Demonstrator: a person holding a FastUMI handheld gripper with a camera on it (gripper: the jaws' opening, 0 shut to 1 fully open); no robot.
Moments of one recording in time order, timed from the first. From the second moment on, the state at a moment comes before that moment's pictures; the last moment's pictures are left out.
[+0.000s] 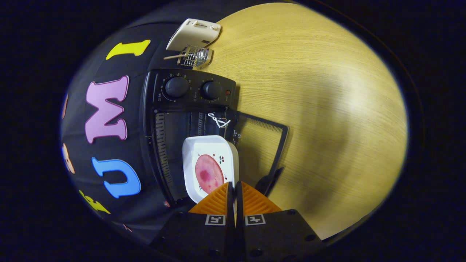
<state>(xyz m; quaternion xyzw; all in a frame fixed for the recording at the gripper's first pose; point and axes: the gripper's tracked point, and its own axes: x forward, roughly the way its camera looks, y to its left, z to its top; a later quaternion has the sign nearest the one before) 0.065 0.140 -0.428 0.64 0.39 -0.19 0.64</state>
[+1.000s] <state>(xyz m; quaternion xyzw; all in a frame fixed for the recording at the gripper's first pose) 0.126 0.174 -0.422 0.66 0.39 -0.21 0.60</state>
